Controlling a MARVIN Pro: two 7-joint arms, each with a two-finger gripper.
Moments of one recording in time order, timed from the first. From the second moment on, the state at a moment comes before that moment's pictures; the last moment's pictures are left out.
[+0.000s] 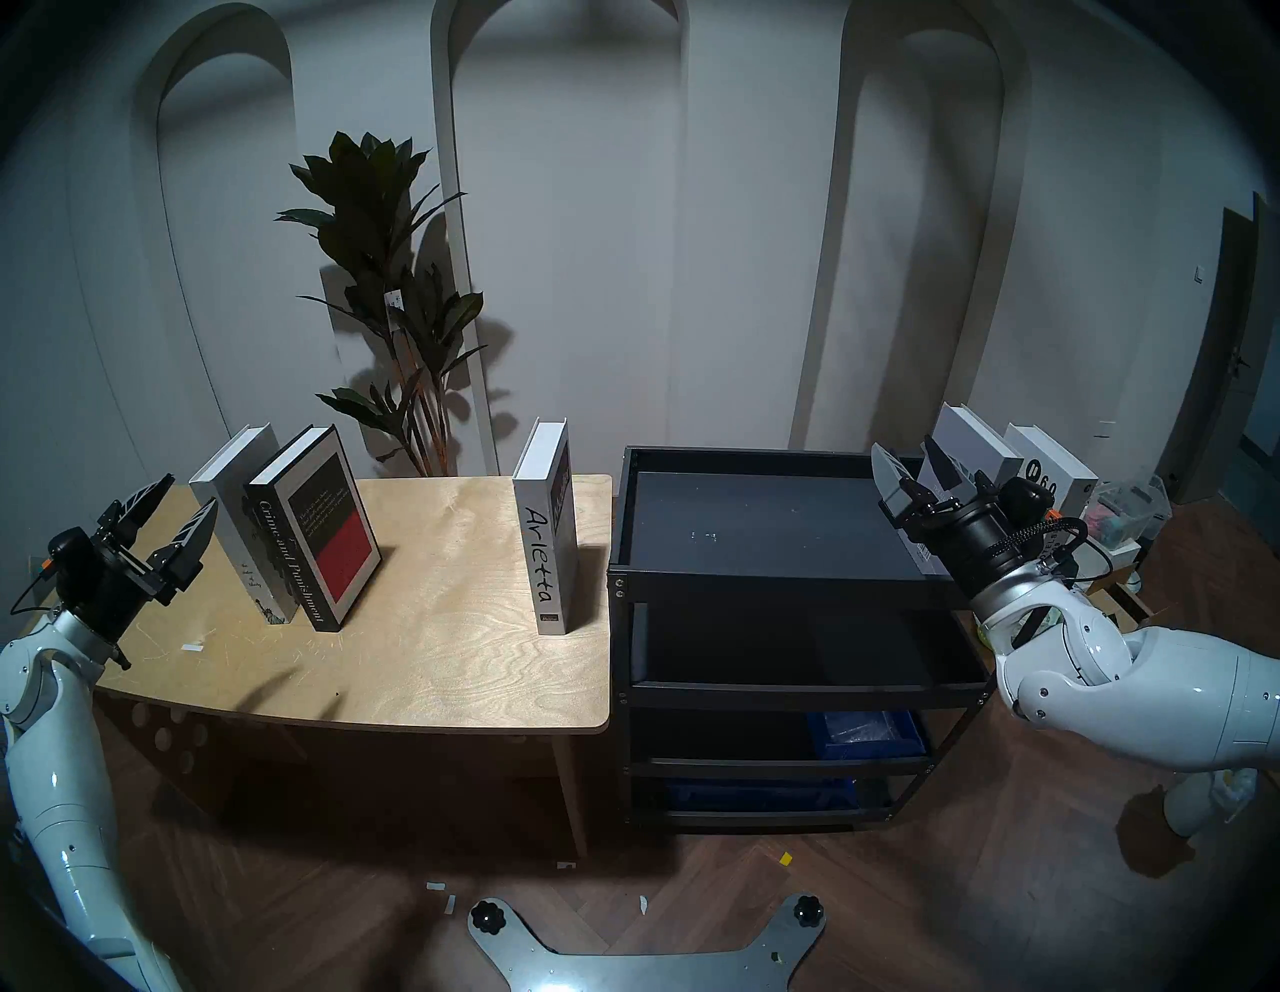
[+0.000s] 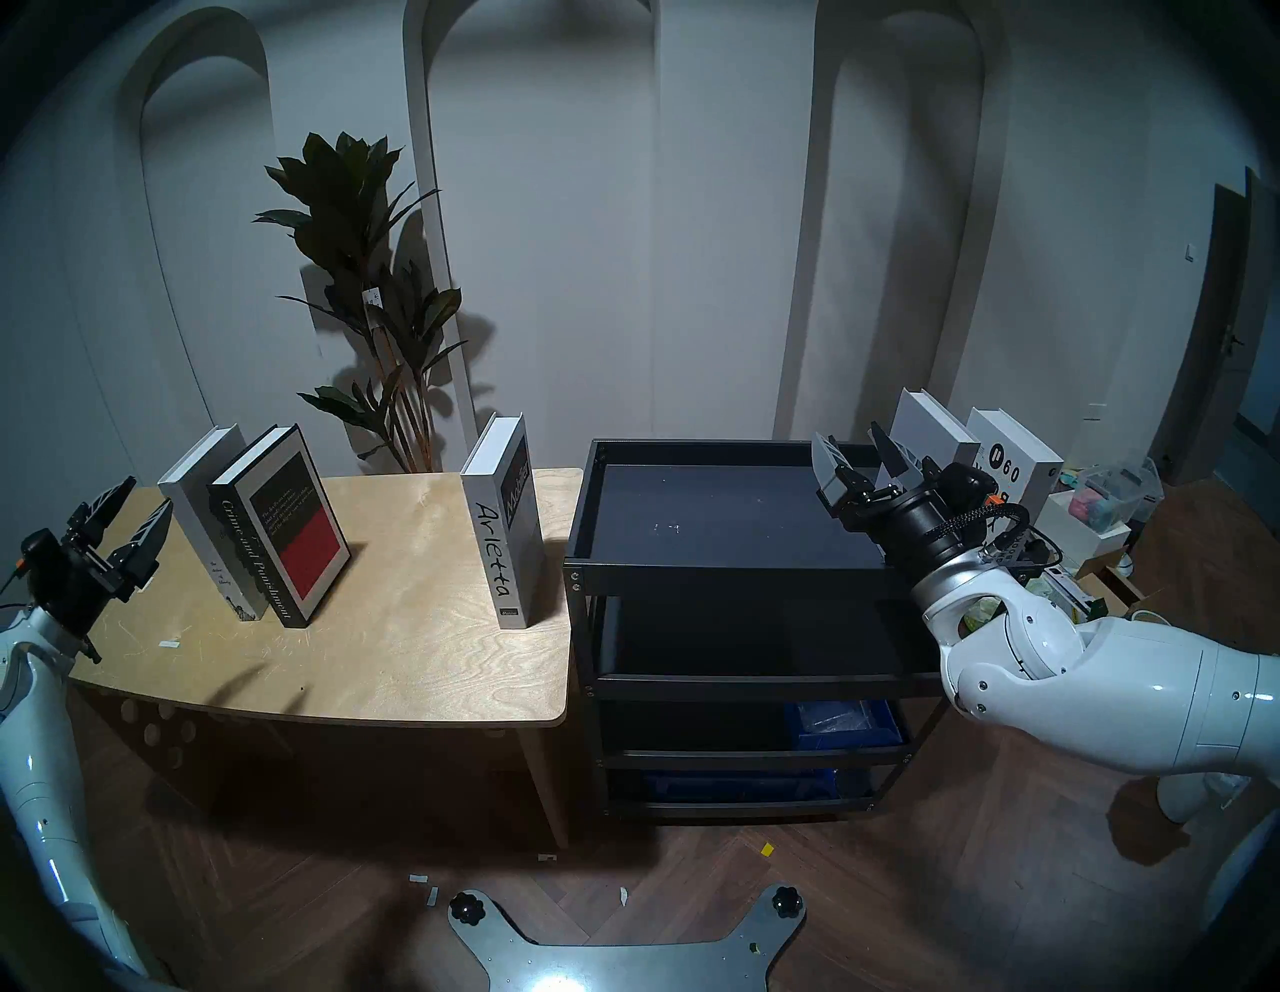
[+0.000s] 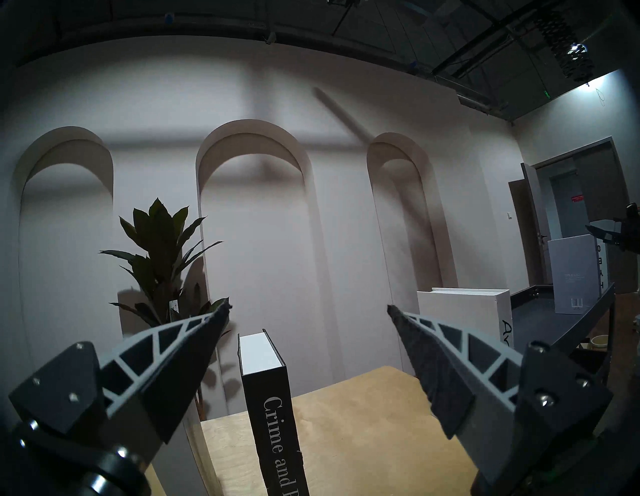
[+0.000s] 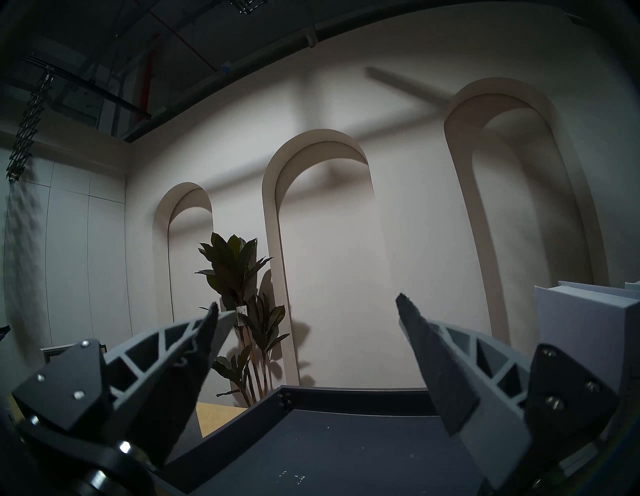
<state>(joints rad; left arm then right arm) 1.61 -1.06 -2.37 -1.44 -0.56 -0.05 -1.09 -0.86 -0.20 0.29 -1.91 1.32 -0.83 -0.17</state>
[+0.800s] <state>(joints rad) 1.61 -1.19 -2.30 -1.57 -0.28 -0.12 -0.80 -0.86 -0.20 0.29 -1.92 1.30 -0.82 -0.20</state>
